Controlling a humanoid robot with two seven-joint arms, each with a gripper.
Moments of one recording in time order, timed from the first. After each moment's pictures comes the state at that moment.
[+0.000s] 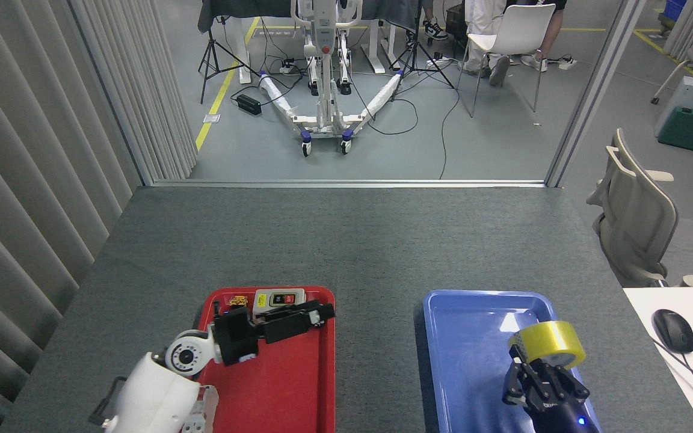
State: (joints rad) left arm -0.47 0.14 -0.23 -1.05 -0.26 -0.74 -0.78; right arm 0.09 -0.14 -0.03 -1.54 1.18 -0.08 0.15
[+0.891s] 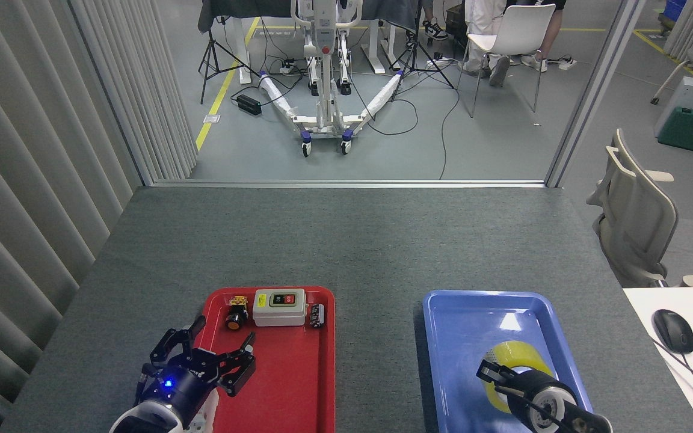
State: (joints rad) left arm -0.08 0.27 -0.23 -1.52 -1.26 -0.12 -0.12; right arm -0.05 -0.17 0.12 -1.70 0.94 0.49 0.85
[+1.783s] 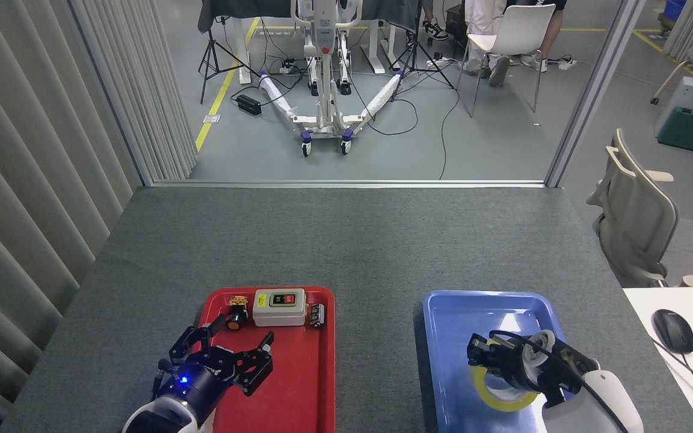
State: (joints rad) left arm -0.10 0.26 -0.27 -1.53 -1.21 -0.14 -0.13; right arm -0.28 -0.21 0.19 -1.47 0.85 0.64 1.15
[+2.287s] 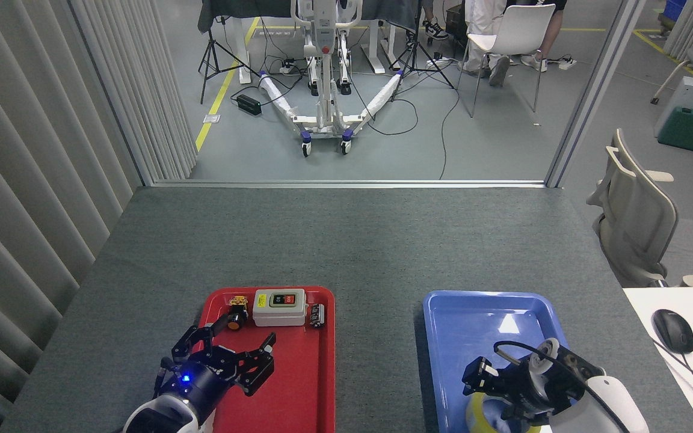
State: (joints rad) left arm -0.12 0.27 -0.29 -1.52 -1.21 -0.15 -0.14; right arm -0.27 -0.23 0.20 -1.46 0.87 0.64 1.36
